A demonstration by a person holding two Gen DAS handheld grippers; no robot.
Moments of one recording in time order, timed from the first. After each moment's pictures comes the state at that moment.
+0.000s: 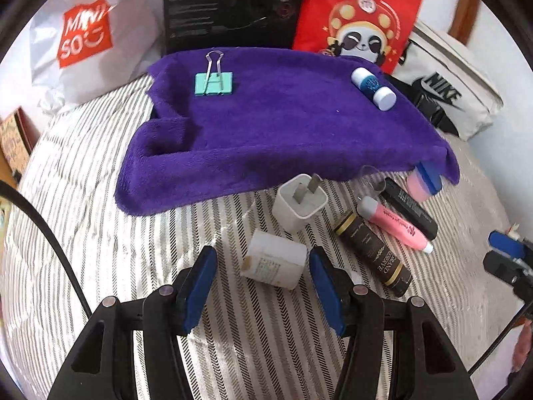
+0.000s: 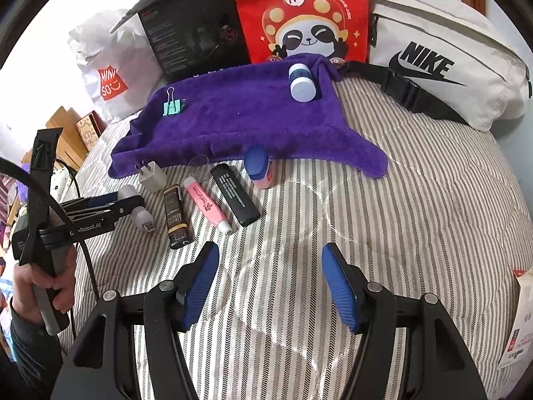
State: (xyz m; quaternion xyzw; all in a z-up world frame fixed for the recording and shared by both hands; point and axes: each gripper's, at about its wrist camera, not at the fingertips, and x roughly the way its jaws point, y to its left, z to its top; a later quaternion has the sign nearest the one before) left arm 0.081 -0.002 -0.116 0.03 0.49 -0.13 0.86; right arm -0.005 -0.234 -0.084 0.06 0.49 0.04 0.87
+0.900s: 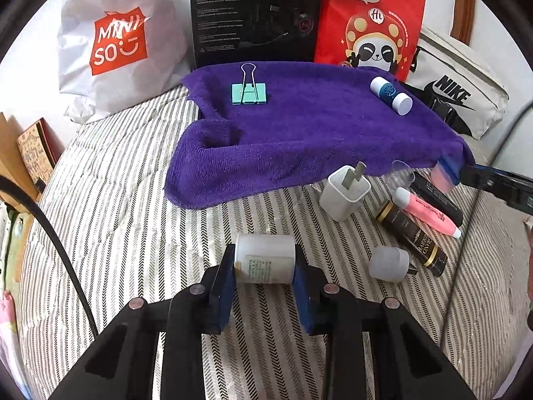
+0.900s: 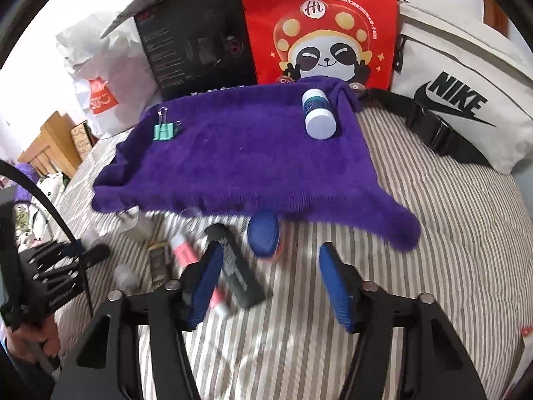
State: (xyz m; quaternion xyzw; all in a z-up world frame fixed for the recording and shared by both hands) left arm 0.066 0.027 -0.121 0.05 0.44 -0.10 0.89; right arm 0.063 -0.219 -0.100 0.04 0.46 0.04 0.89
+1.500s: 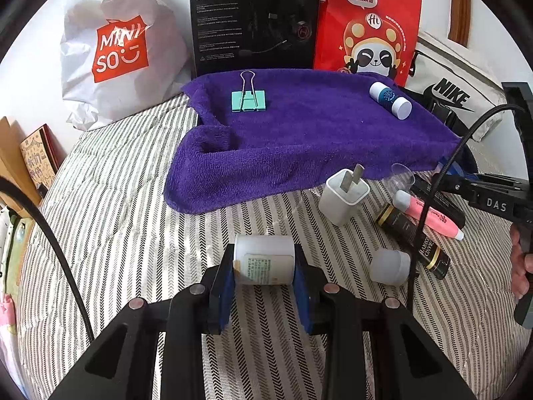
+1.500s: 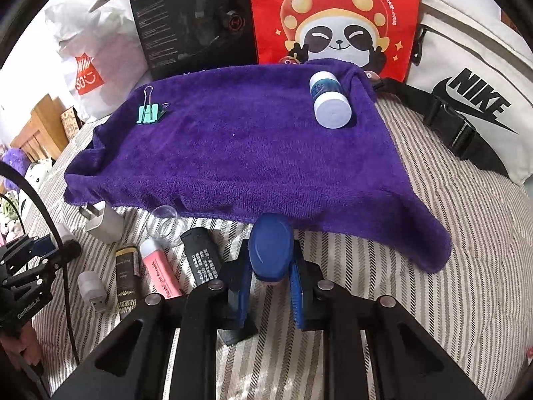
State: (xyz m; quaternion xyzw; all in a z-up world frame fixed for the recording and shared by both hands) left arm 0.063 0.025 -0.122 0.05 0.42 -0.10 0.90; right arm 0.085 -0.212 -0.134 0.01 0.47 0.04 0.88
